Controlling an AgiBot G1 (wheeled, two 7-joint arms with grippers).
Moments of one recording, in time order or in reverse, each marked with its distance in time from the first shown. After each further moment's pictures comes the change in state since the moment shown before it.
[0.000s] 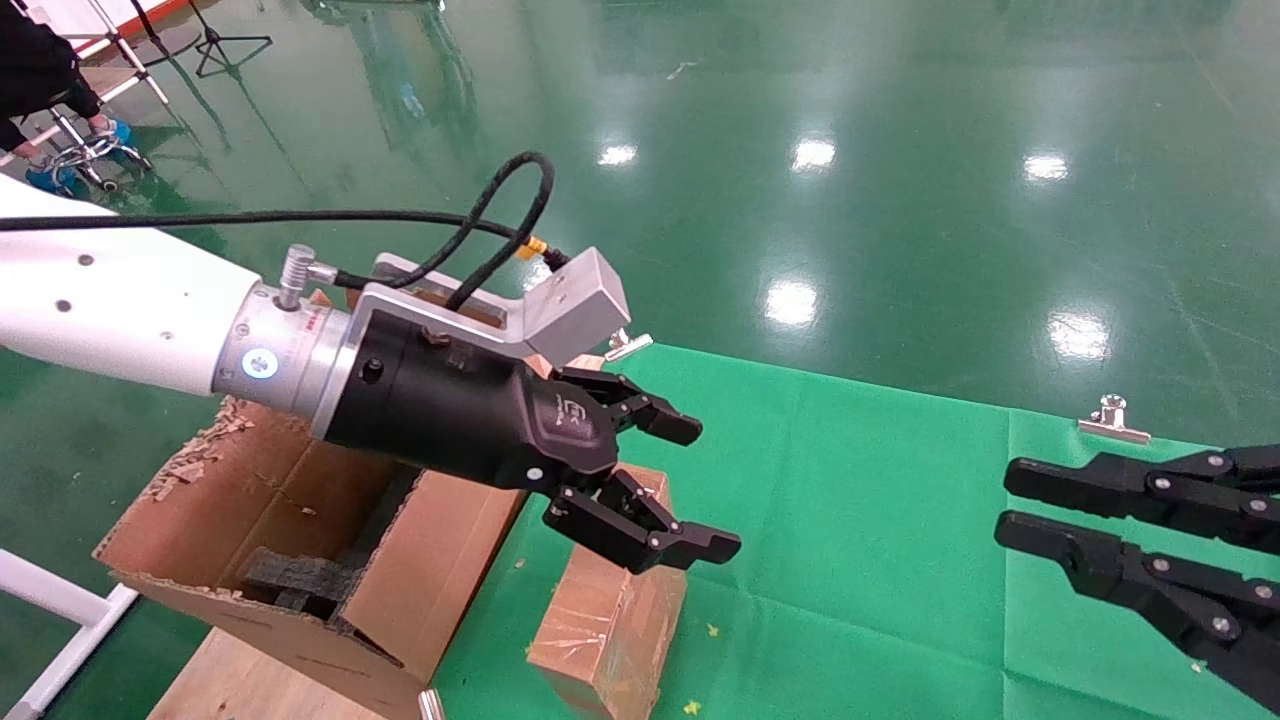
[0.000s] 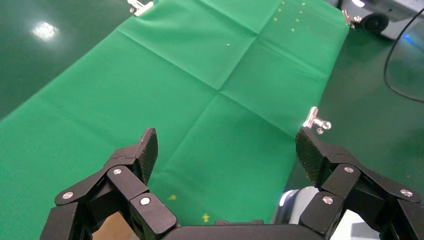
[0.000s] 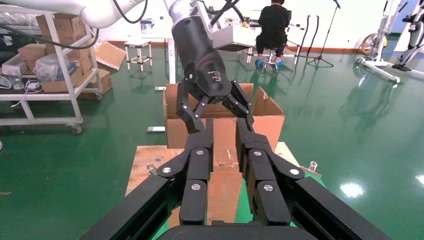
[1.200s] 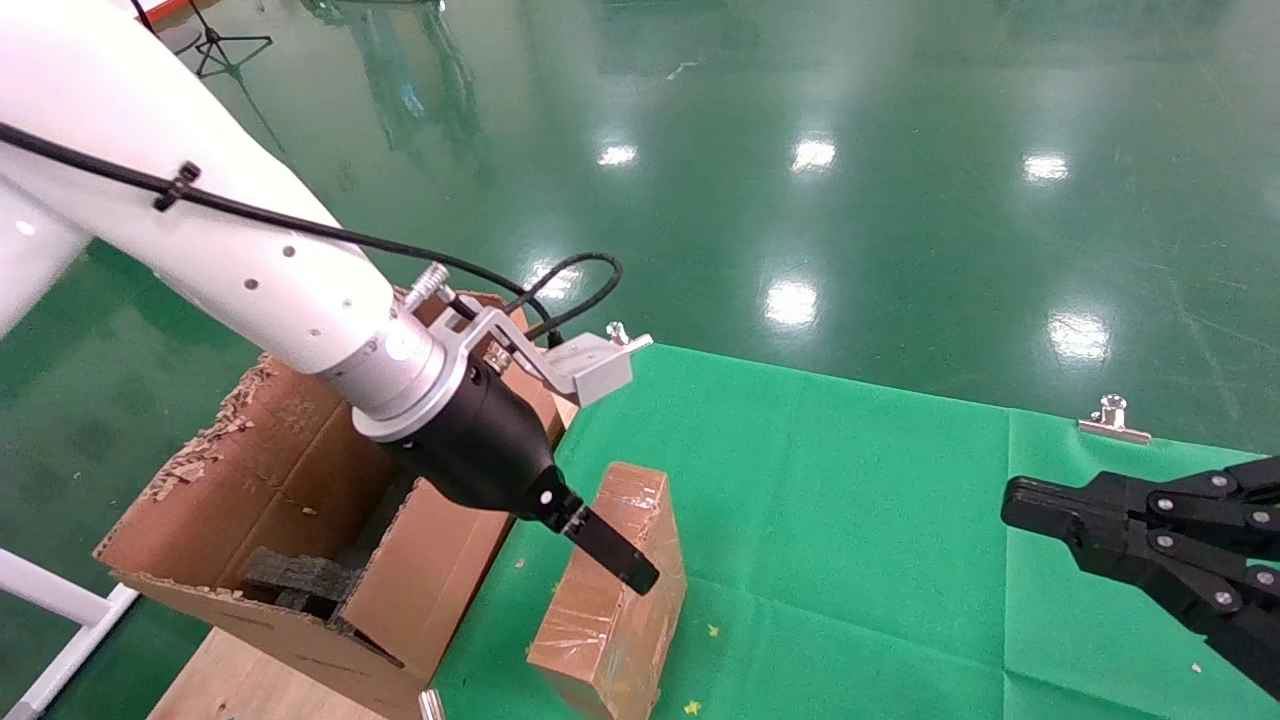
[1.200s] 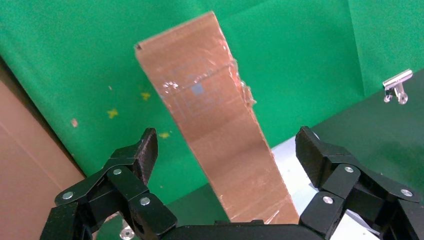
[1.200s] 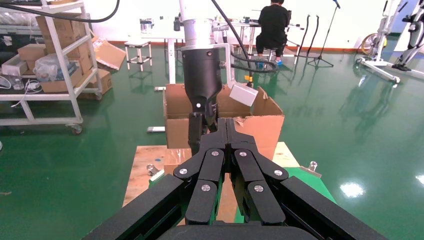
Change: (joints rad) left arm -0.355 0.136 0.620 0.007 0.149 0.018 -0.682; right arm 0.000 0.000 0.000 0.000 0.000 0.000 0.000
